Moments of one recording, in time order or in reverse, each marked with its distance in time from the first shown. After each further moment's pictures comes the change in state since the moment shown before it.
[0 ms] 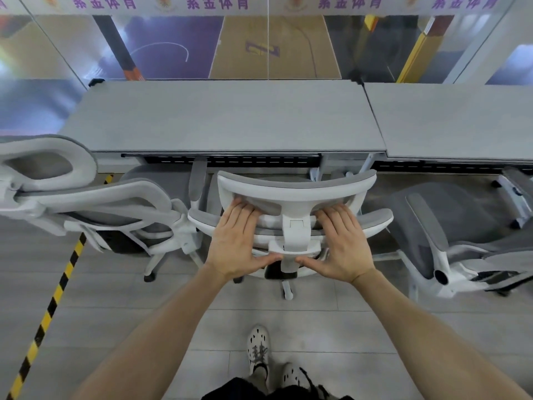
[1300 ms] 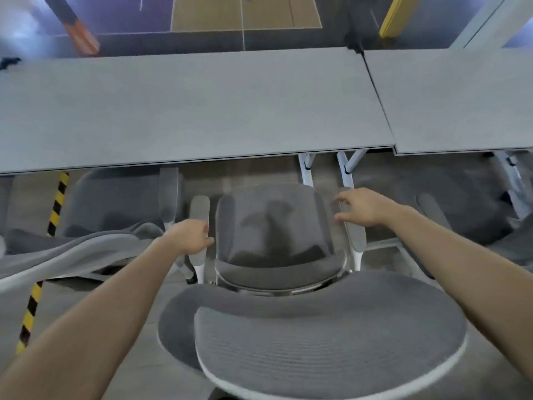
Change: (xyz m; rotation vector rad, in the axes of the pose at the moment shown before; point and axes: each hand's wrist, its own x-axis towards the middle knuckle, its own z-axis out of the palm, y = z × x) left_hand 0.113 -0.206 0.122 -0.035 -1.128 -0.390; right_hand 0.179 0.153 0.052 0.074 -0.994 0.470
